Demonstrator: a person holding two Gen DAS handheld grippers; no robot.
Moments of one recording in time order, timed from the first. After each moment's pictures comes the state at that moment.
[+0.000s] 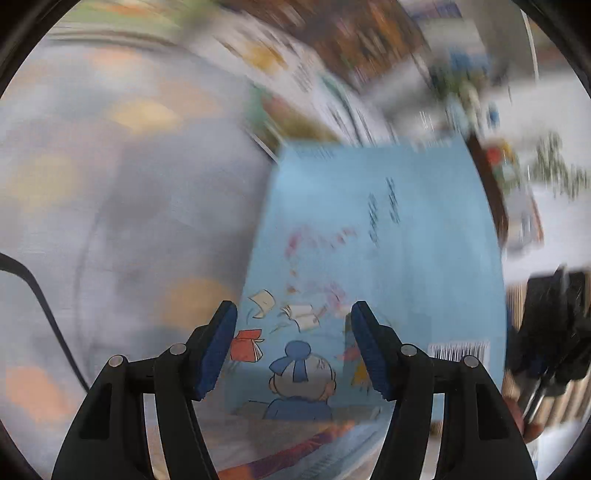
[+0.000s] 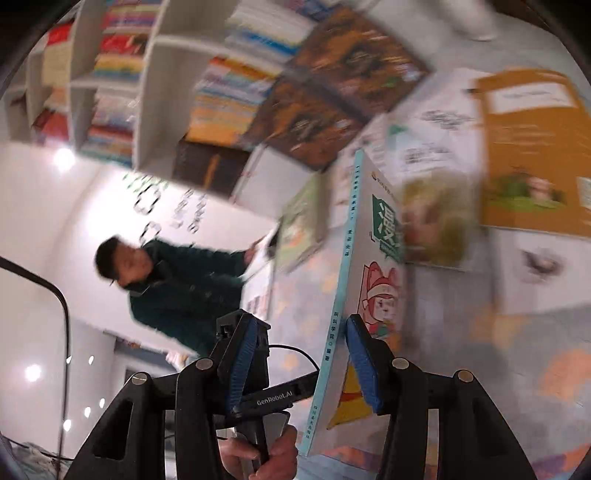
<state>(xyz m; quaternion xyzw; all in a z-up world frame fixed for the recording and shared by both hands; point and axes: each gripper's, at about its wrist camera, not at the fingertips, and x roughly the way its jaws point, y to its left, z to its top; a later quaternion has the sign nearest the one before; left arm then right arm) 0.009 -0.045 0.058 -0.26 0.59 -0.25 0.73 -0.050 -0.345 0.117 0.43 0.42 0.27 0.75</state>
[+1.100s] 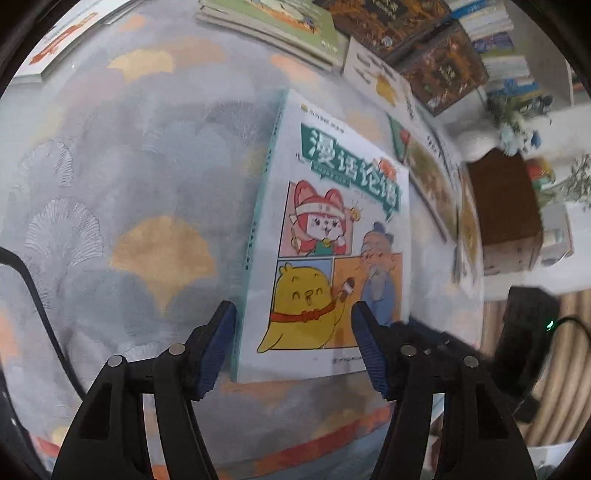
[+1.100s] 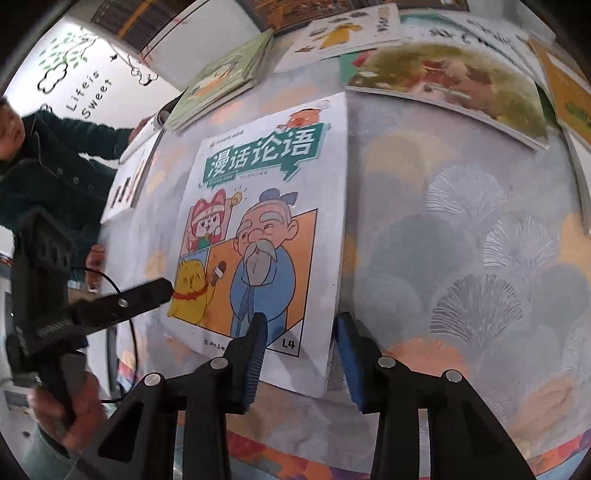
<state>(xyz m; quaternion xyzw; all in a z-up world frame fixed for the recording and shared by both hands) -0.008 0.074 0.025 -0.22 0.62 -0.20 0.72 -0.057 -0.187 0.007 0.17 0.60 0.15 0.76</state>
